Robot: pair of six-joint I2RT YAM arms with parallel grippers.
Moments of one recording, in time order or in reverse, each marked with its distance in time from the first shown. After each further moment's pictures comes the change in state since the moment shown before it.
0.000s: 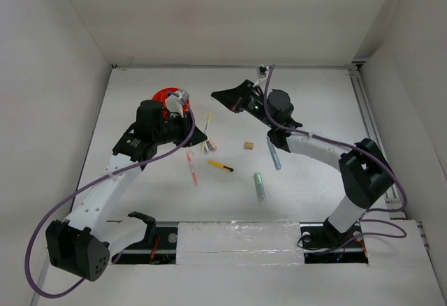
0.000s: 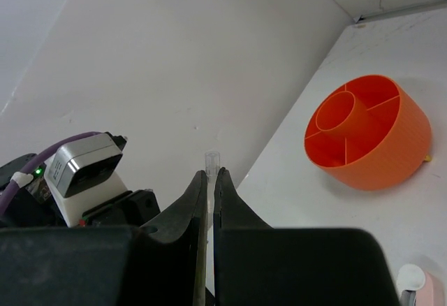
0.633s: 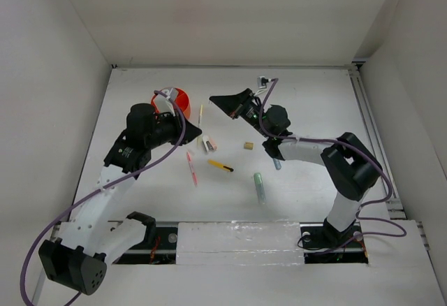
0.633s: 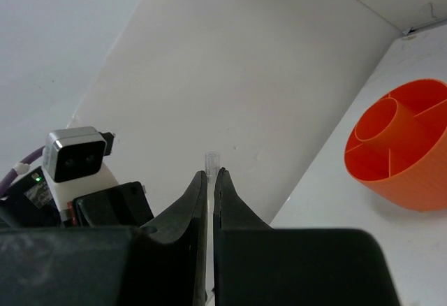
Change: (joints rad) left arm 0.000 -0.111 -0.009 0.030 -0.111 -0.068; right arm 0.032 0.109 -0.111 0.377 0.063 0.169
